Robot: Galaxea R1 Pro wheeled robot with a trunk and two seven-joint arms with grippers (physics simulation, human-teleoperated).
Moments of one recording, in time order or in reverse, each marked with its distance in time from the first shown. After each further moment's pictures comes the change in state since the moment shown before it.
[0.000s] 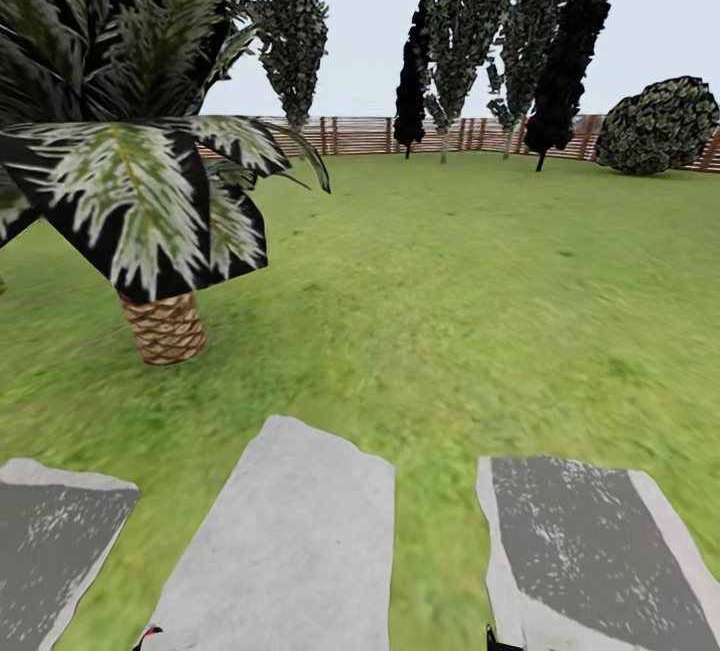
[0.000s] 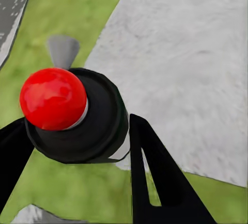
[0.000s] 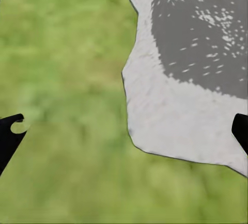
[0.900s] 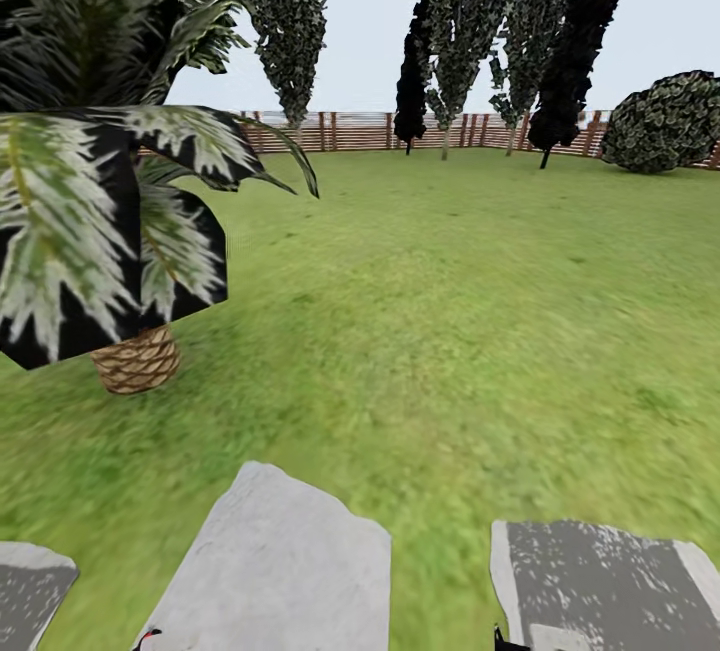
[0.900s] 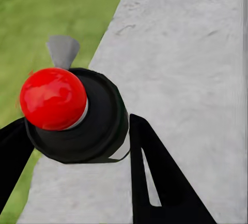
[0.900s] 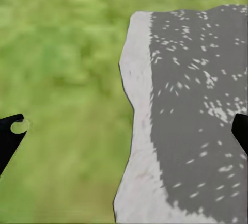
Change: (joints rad) left arm 0.001 0.002 0.000 0.005 0.003 -0.003 -0.002; right arm 0.000 -0.018 -0.001 0.000 -0.002 -0.008 -0.003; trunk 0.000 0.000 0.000
